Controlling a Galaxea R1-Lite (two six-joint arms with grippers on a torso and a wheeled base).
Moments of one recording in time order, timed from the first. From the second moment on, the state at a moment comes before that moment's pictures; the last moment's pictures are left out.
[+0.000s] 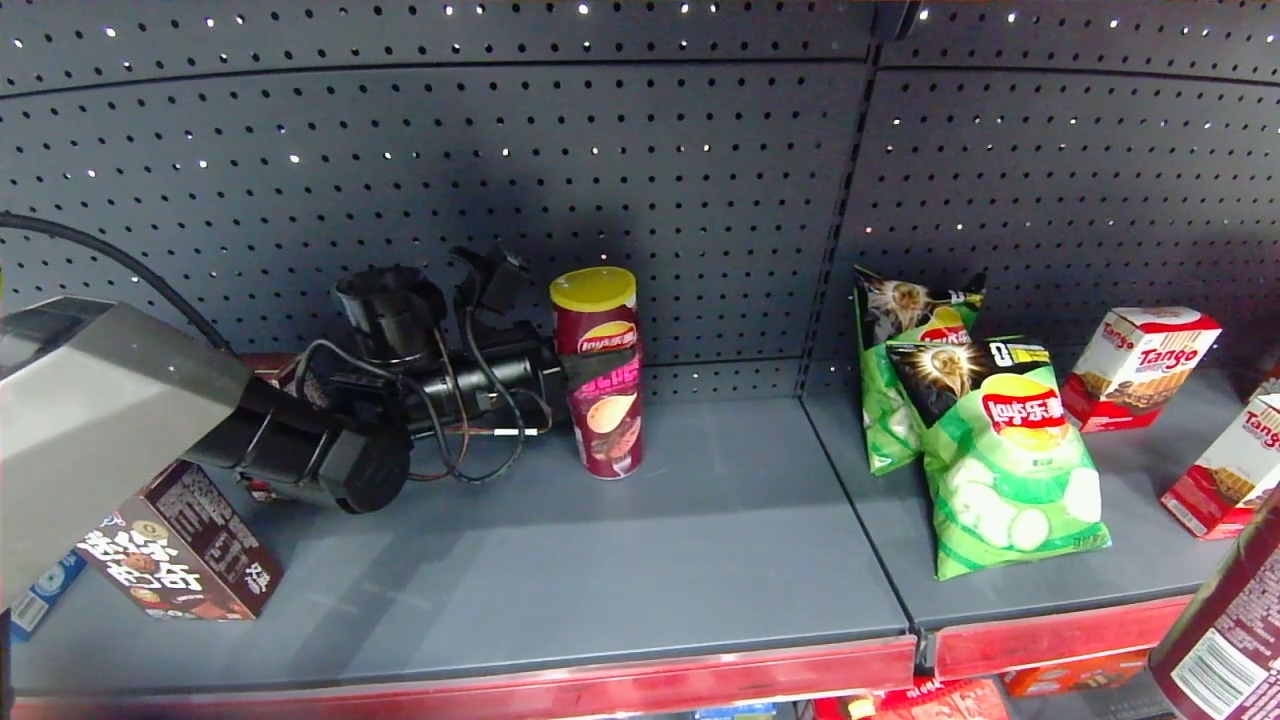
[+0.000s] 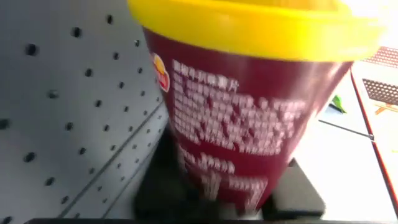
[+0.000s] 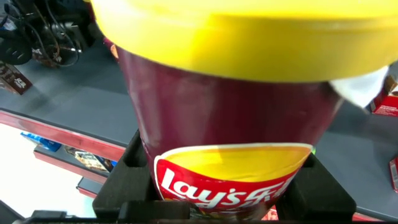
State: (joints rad) left arm -0.26 2.13 -1.16 -1.00 -0.83 -0.07; right arm 0.38 0.77 -0.70 -0.01 0.06 0.06
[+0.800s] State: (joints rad) left arm -0.32 1.84 -0.83 -1.01 -0.83 -0.06; right arm 0.38 0.76 -0.70 -0.01 0.05 0.06
